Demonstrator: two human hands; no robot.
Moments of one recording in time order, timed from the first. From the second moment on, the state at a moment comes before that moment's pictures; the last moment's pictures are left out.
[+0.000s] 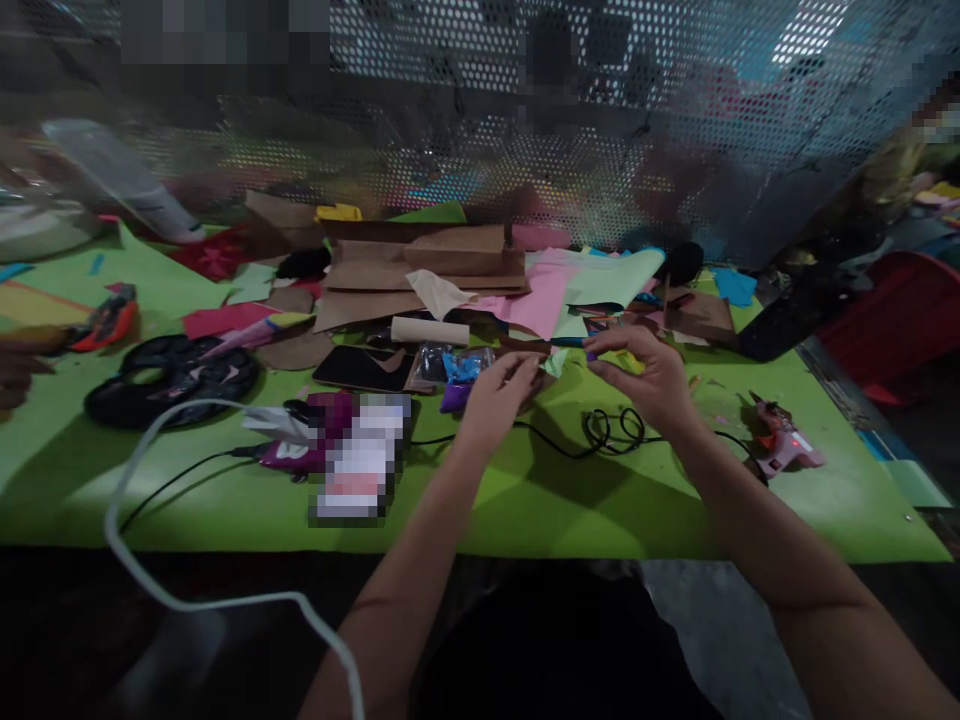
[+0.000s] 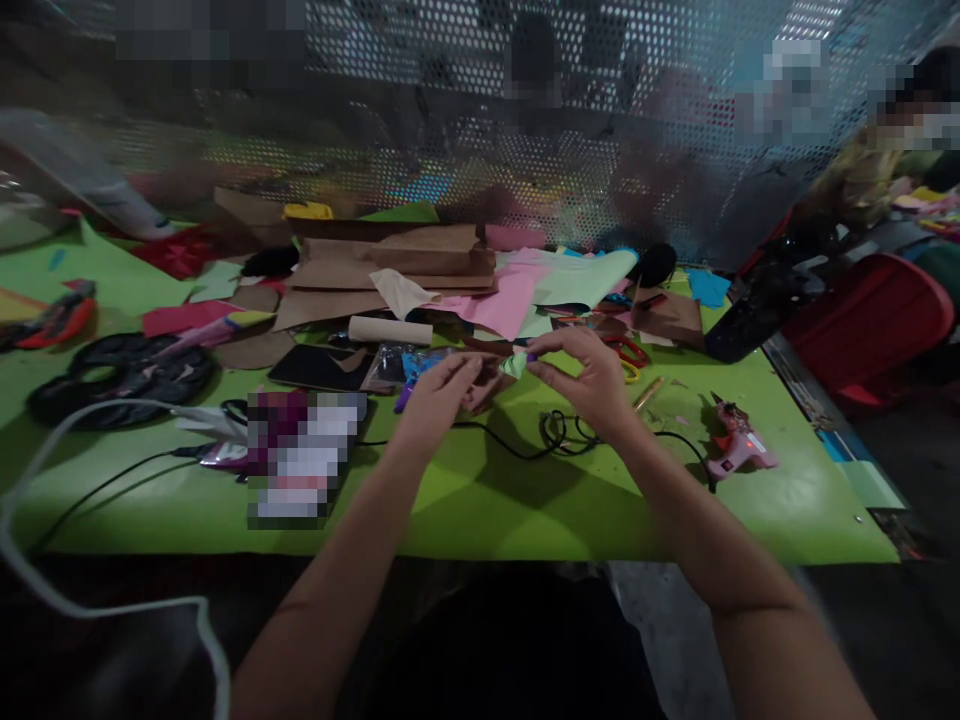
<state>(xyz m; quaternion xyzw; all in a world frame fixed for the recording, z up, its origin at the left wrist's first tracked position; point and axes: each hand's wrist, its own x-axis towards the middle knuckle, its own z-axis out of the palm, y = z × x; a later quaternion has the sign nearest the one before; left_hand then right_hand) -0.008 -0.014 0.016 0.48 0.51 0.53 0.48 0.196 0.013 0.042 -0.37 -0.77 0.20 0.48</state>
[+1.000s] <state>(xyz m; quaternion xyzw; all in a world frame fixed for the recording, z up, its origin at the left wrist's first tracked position) 0.001 0.001 -0.009 0.67 0.46 0.41 0.41 0.194 0.026 0.025 -0.38 -0.45 0.54 0.60</state>
